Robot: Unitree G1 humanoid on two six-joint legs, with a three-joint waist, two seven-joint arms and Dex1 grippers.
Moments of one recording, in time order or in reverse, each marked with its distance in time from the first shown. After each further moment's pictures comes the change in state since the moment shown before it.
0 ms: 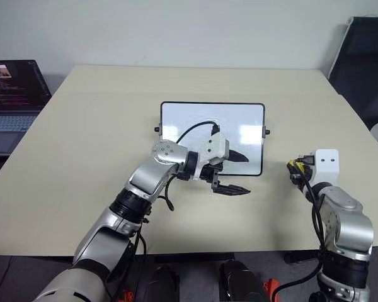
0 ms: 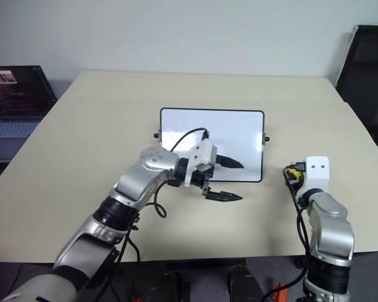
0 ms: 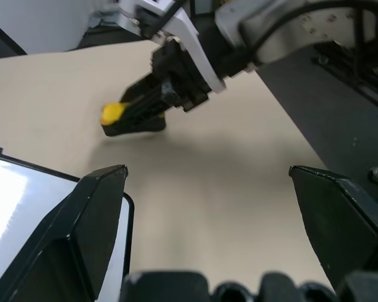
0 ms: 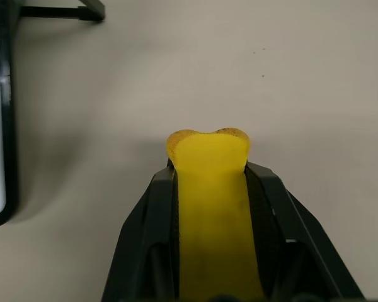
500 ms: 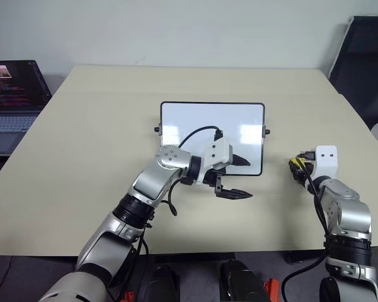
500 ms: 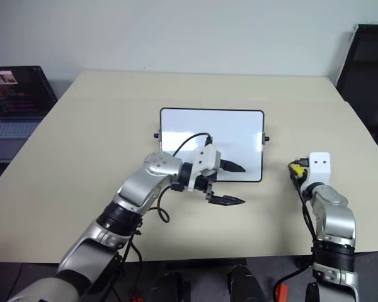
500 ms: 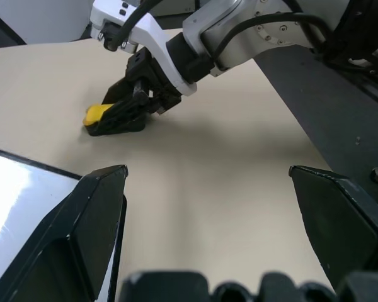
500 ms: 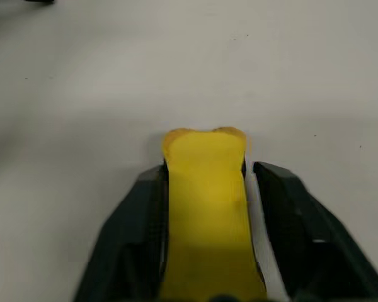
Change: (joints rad) left arm 0.045 -0.003 0.001 -0.080 0.023 0.067 0.047; right arm -0.084 -0.094 0.003 0.304 0.098 -0.173 -0.031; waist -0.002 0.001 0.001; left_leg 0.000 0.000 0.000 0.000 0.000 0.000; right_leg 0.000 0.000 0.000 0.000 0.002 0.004
